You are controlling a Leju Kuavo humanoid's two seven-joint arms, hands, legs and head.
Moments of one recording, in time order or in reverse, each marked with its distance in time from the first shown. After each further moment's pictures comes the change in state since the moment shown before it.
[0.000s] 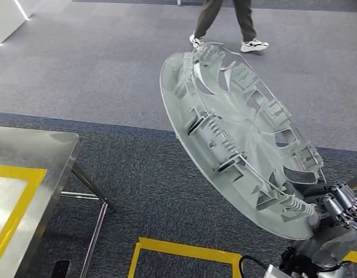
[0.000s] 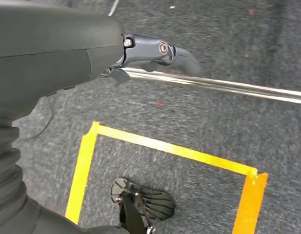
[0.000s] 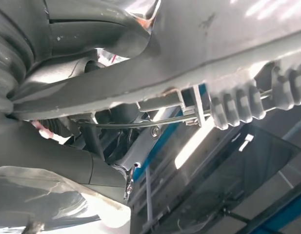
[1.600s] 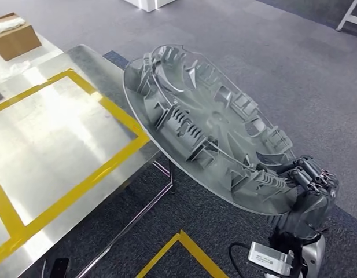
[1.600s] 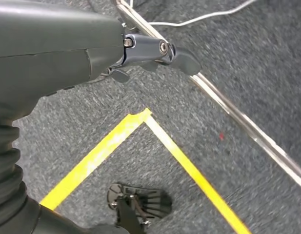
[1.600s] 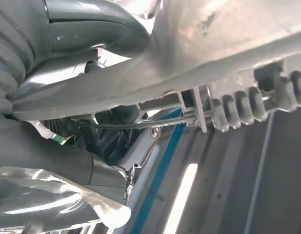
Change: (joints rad) left arm -0.014 -0.016 0.000 -0.003 -0.014 -0.008 0.014; right arm -0.116 0.002 0.036 0.055 0.023 0.155 0.073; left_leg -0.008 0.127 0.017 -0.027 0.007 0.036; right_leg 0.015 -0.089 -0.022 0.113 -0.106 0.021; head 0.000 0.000
